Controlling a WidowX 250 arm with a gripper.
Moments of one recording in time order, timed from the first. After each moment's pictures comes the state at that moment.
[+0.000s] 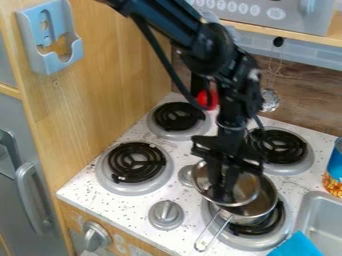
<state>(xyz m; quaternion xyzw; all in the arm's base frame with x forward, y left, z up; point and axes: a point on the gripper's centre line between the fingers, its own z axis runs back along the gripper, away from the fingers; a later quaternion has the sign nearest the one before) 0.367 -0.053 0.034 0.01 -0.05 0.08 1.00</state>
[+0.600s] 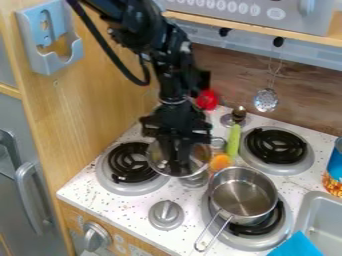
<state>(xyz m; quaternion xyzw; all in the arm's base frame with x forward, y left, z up) 0.354 0.021 0.049 -0.01 -0.07 0.18 0.98</state>
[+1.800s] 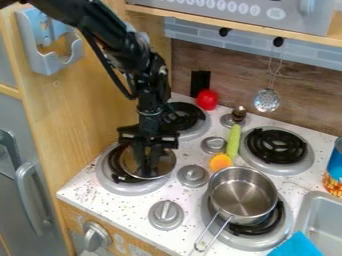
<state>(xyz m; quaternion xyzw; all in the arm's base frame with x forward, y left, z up) 0.379 0.091 -0.007 0.03 -0.03 0.27 0.96</state>
